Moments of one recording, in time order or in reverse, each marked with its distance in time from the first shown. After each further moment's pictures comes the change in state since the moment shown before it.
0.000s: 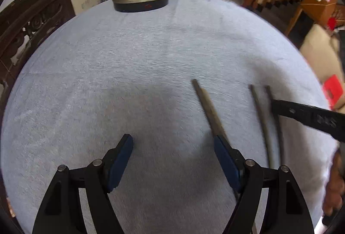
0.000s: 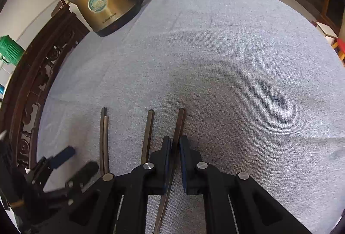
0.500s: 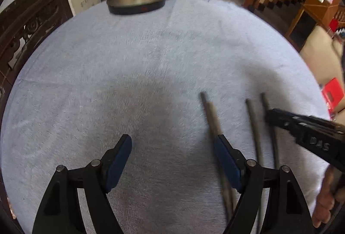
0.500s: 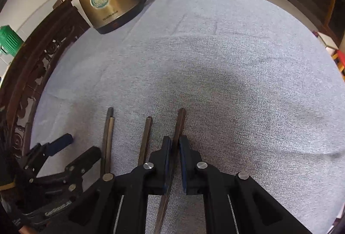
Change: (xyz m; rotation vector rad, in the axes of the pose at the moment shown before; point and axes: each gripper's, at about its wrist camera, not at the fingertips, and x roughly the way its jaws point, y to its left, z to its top) left arm -0.004 -0.015 0.022 -0.008 -0.009 -0.033; right arm 0.004 0.002 0.008 -0.044 -0.011 -0.011
